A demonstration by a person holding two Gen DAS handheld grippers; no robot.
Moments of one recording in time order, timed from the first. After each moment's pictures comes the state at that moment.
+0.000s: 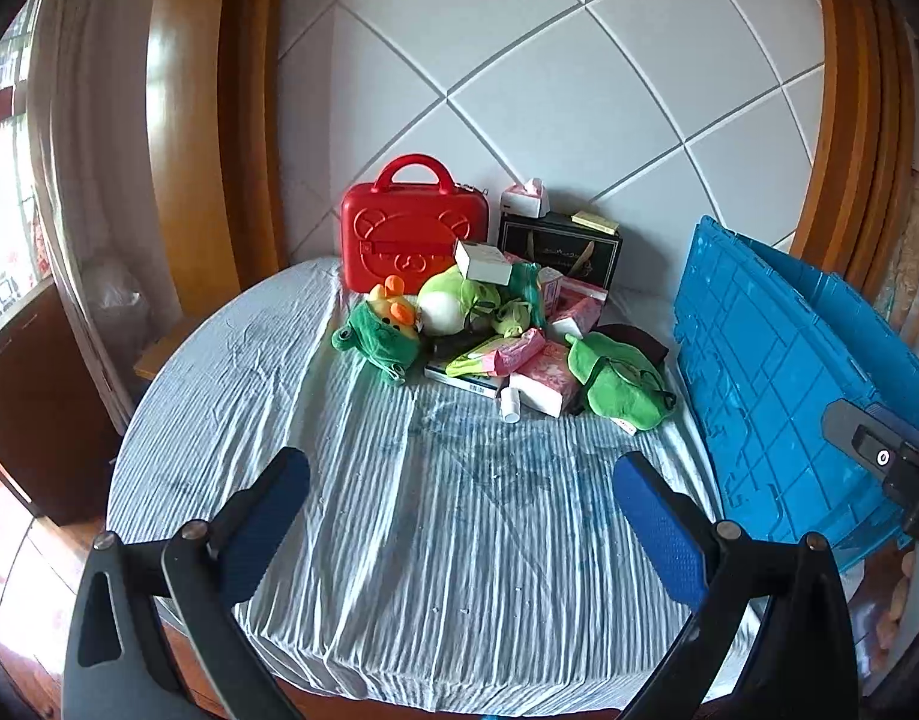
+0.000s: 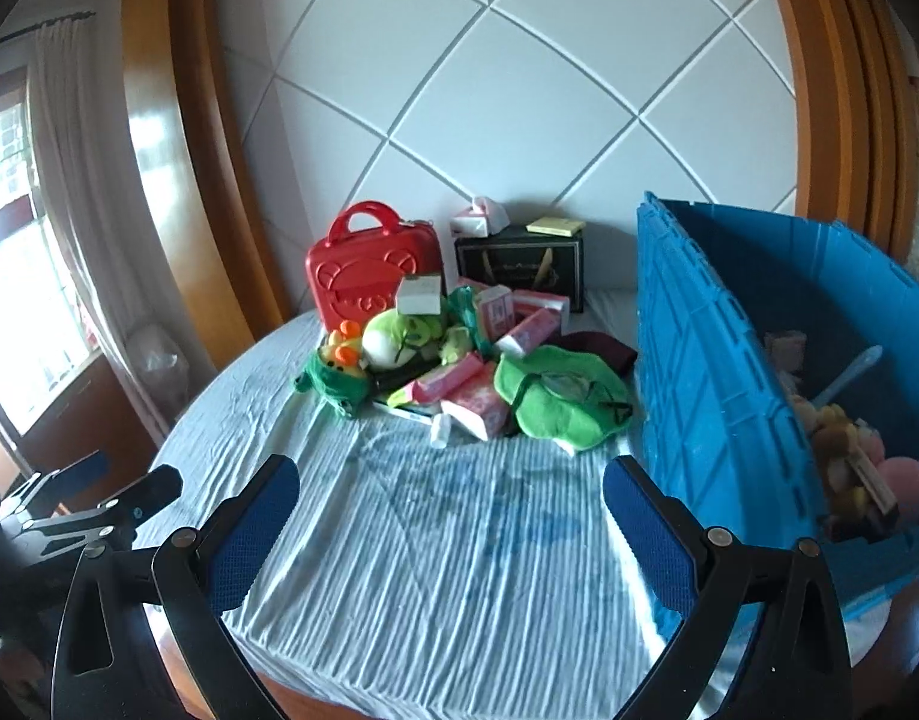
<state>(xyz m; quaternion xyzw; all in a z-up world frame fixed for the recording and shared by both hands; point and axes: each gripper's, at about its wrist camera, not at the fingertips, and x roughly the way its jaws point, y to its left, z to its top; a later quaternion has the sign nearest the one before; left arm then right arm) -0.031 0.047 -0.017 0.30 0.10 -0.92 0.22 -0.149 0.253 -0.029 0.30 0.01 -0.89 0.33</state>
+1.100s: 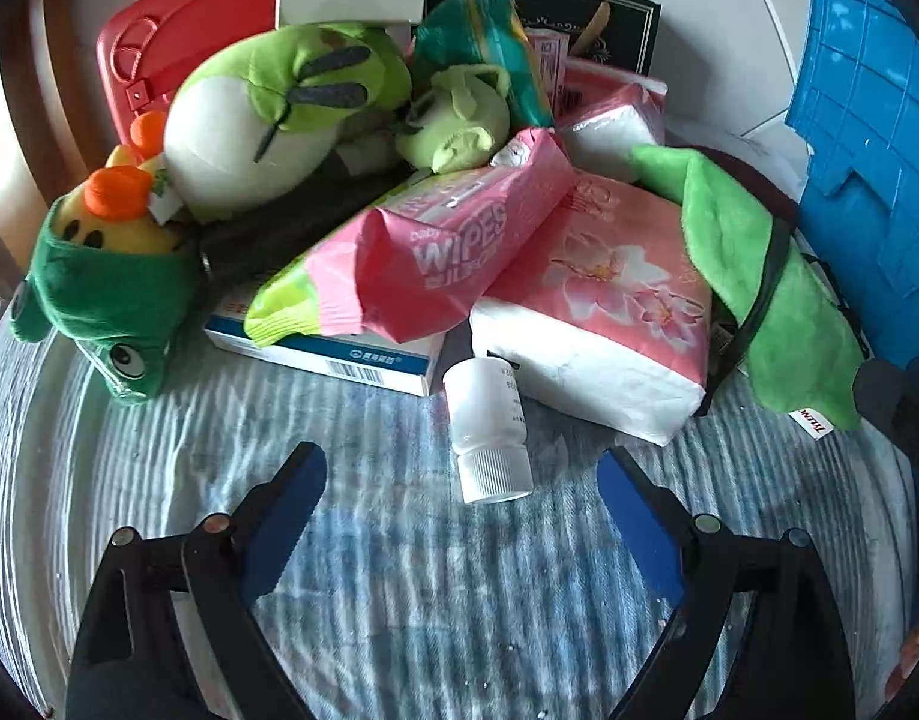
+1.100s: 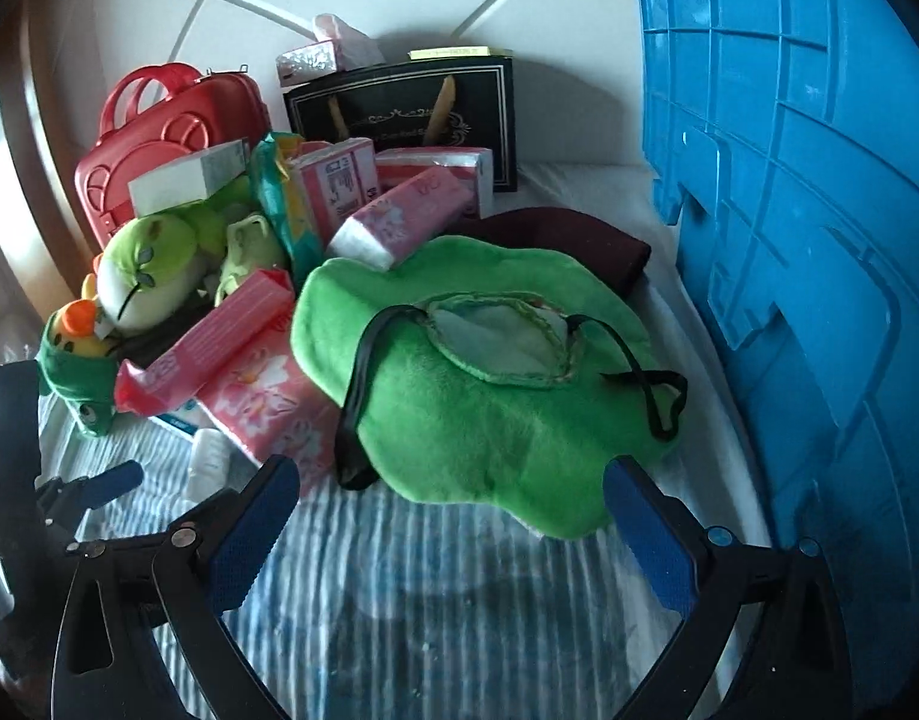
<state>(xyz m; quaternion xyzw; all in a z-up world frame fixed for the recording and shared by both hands) -0.367 -0.031 -0.289 0.47 0.08 -0.87 0.14 -0.423 0.136 -0.258 0.40 0.03 -0.89 0.22</state>
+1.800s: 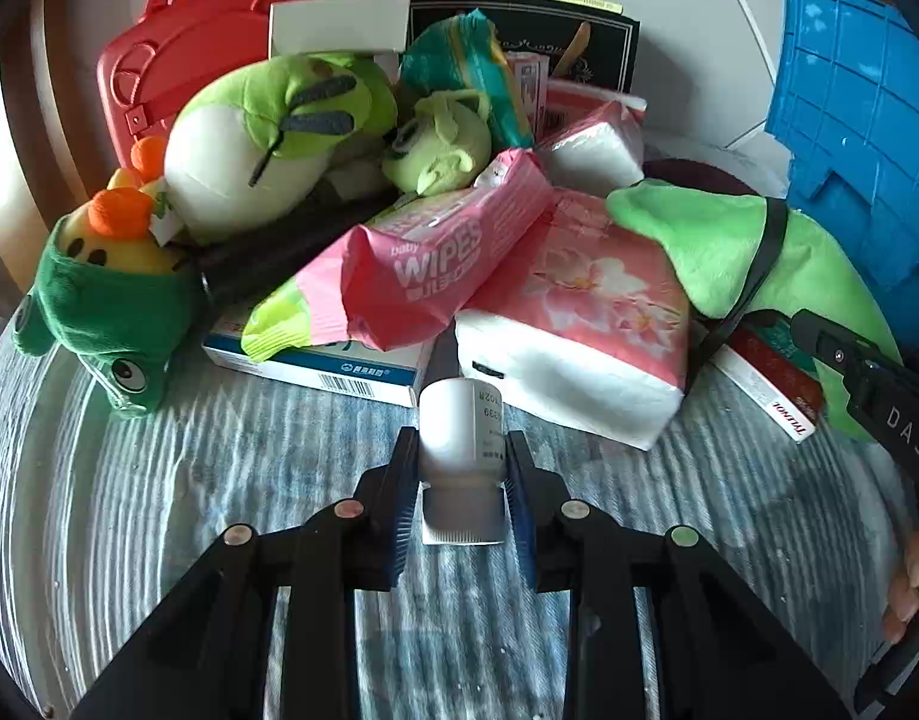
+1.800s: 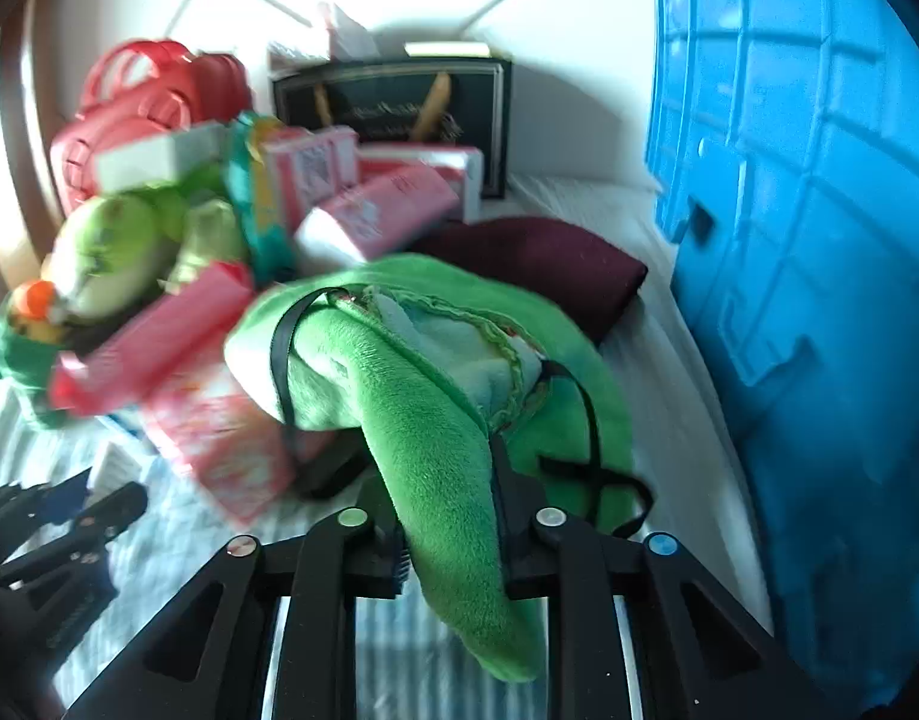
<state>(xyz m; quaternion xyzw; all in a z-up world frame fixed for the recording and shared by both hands) -0.347 -0.007 -0.271 0.42 0.06 -0.89 0.14 -0.427 0.132 -0.263 0.37 0.06 -0.90 0.21</state>
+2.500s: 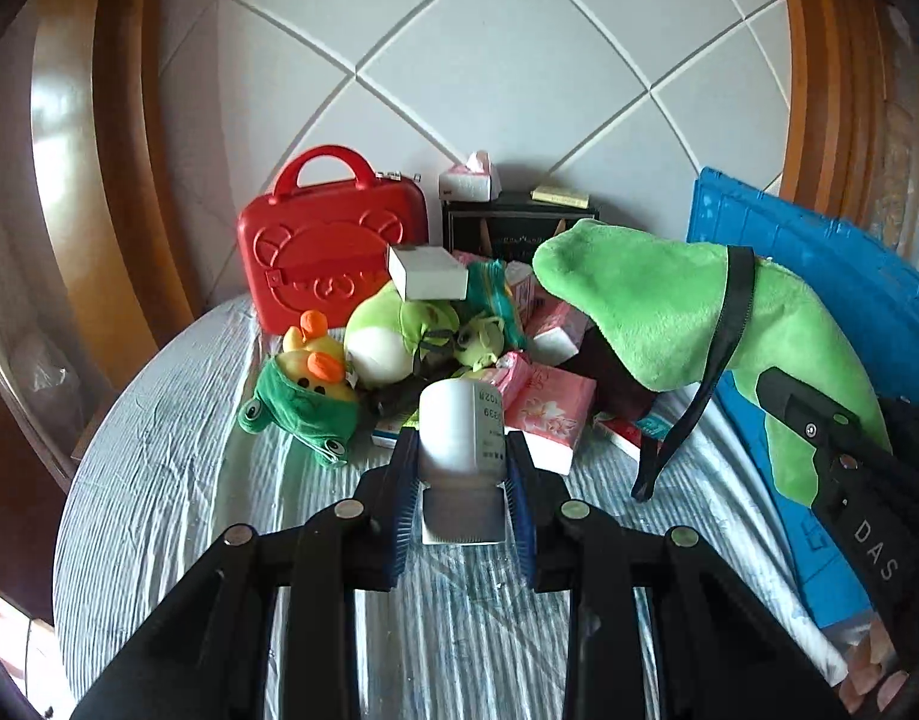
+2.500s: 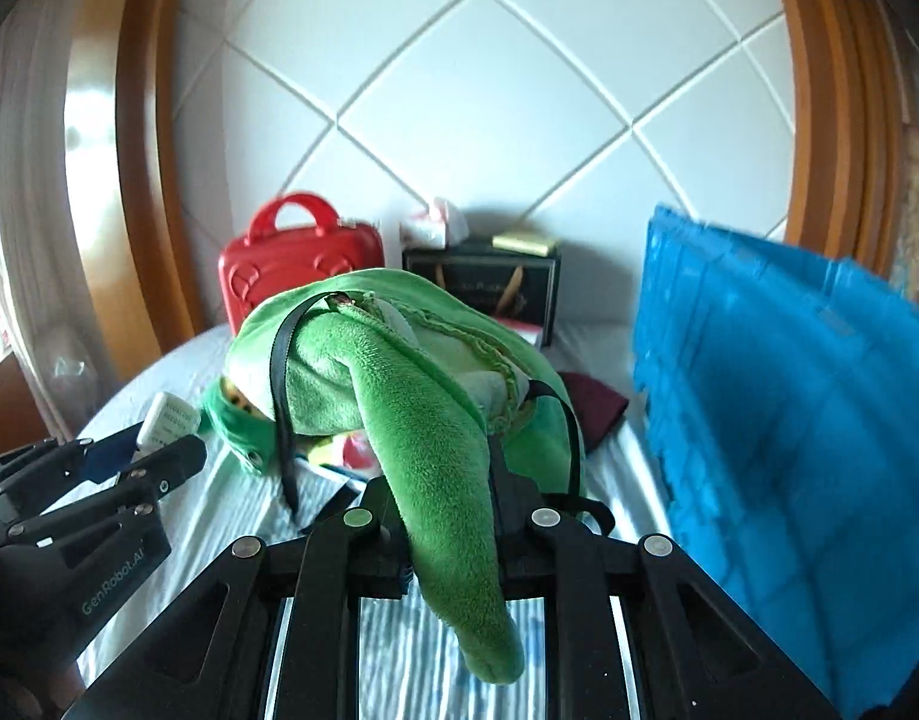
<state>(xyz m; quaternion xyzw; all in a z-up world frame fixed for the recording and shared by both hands) -0.176 0.006 -0.067 0.30 0.03 -0.94 0.15 -0.231 0.150 -0.068 0.25 0.05 -0.94 0.24</state>
